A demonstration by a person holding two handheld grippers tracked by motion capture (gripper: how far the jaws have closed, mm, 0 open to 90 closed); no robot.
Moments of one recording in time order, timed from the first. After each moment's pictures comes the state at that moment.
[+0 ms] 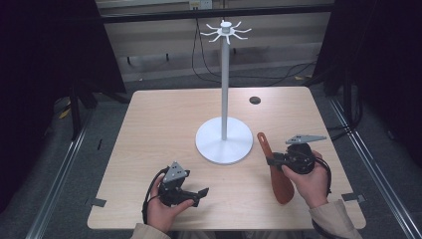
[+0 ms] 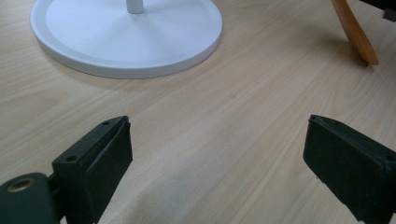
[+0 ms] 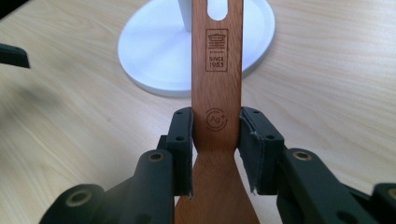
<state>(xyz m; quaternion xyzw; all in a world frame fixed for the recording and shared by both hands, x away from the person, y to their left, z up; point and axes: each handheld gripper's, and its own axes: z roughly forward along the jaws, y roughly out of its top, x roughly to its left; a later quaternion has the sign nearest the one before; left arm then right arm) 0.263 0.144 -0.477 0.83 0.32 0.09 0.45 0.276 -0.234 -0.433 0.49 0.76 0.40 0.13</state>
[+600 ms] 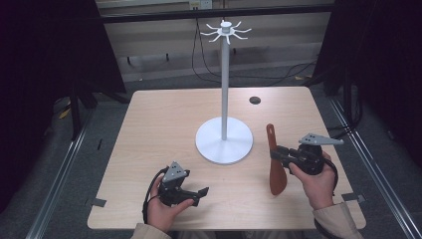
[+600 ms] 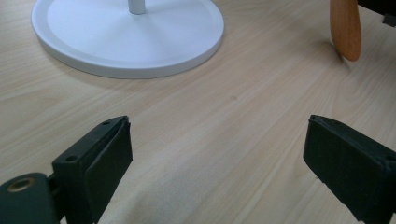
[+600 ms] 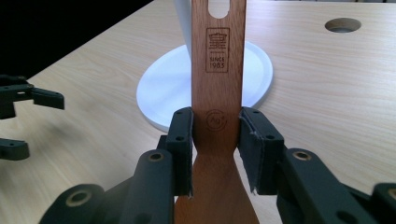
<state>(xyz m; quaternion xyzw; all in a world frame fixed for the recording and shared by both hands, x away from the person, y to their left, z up) 0.265 0.145 -0.478 0.82 0.32 0.08 0.46 0.267 -0.250 -0.426 0.47 0.72 0.49 0.16</state>
